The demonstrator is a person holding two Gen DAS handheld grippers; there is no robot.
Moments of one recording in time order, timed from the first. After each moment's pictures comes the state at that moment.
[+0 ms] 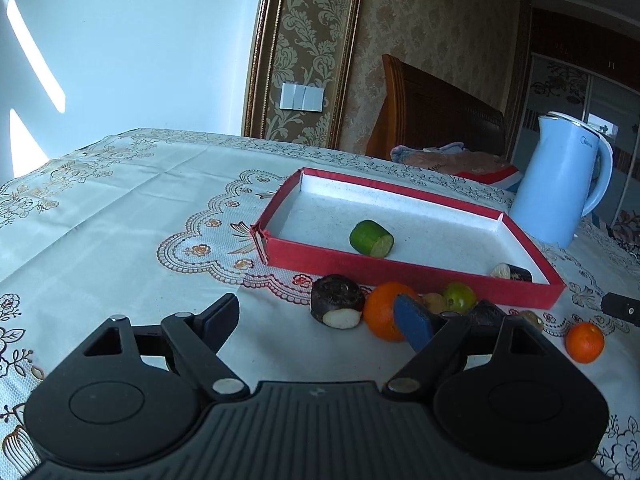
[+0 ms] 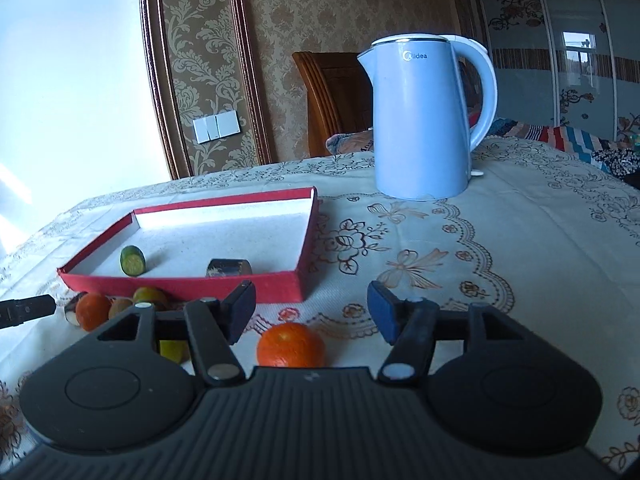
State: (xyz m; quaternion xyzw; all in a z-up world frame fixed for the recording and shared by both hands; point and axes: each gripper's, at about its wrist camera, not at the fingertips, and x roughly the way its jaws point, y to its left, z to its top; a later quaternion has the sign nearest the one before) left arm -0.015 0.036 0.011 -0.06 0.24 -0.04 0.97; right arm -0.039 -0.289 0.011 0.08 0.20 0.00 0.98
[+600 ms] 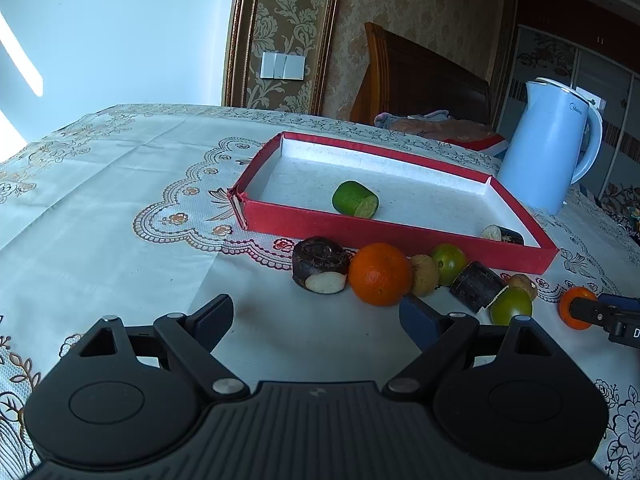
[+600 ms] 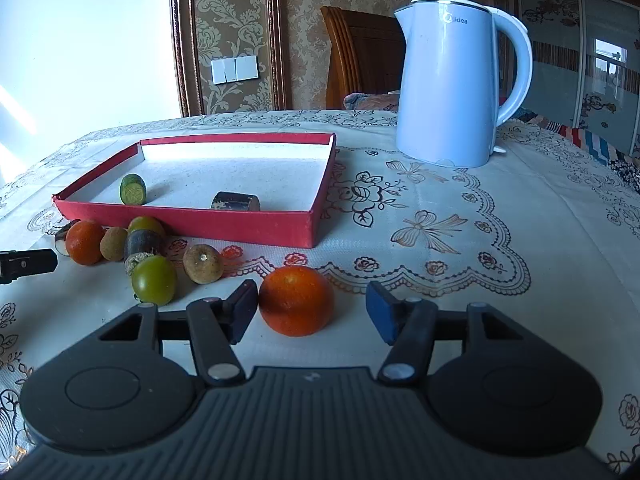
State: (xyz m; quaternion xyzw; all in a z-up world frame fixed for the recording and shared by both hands) left arm -0.009 0.031 -0.001 -0.05 0.28 -0.06 0.96; right arm -0.025 -0.272 -0.006 0.02 0.27 0.02 0.96
